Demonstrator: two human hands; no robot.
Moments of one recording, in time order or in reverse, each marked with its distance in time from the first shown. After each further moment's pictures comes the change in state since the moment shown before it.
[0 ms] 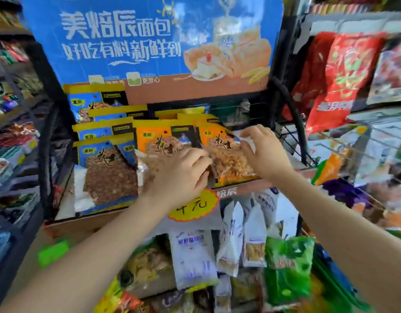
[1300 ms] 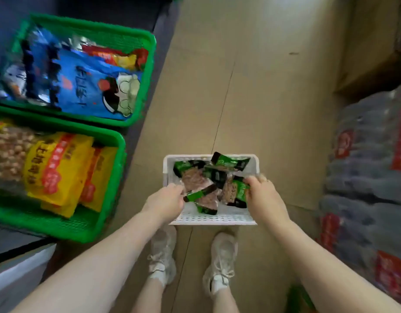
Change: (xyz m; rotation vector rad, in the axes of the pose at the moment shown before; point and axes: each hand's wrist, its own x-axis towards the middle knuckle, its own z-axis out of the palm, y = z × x) left_hand -0.138 0.688 0.634 -0.347 -1.459 0.407; right_hand -0.818 0.470 0.022 -0.019 -0.523 1.651
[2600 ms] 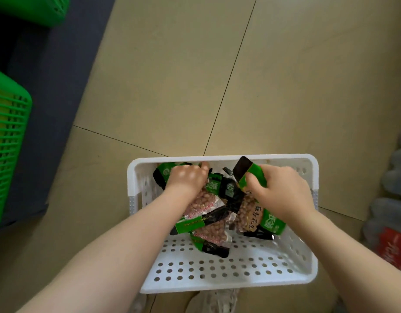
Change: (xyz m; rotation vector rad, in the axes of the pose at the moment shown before) left_hand 0.221 -0.002 0.170 0.371 -0.144 0.092; right_hand 0.152 0.074 0.159 -0.006 -0.040 -0.063
